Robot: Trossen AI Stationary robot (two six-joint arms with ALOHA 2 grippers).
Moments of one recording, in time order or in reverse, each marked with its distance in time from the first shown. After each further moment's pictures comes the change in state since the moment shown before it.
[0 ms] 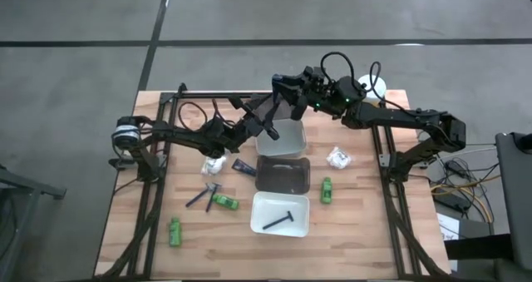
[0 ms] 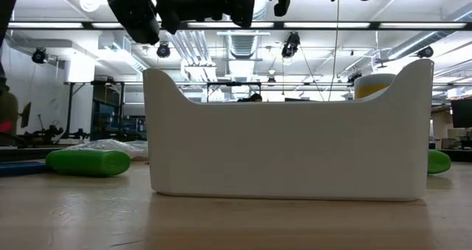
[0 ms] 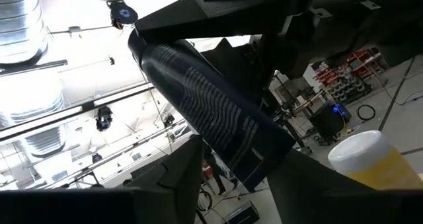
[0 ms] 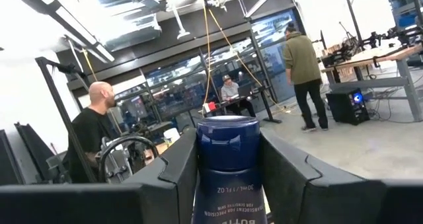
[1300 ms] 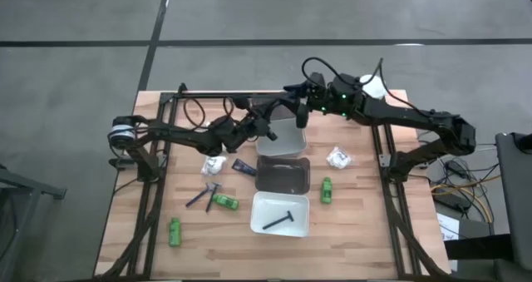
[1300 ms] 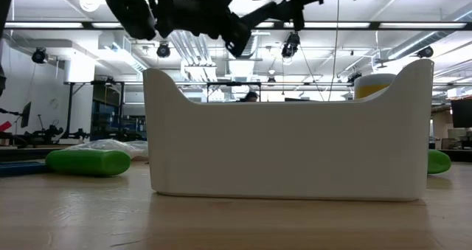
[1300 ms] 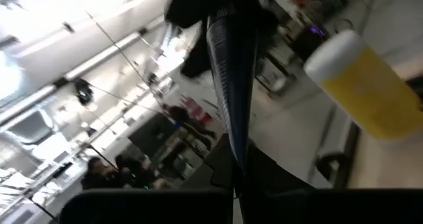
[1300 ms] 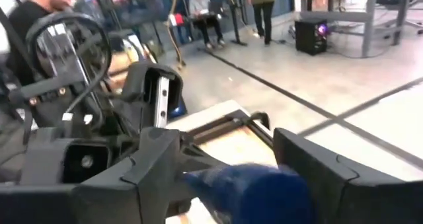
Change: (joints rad) left arm 0.008 -0.048 -0.013 -0.358 -0.097 0.019; right arm -0.047 -0.119 -0.006 -0.510 -0.038 -0.156
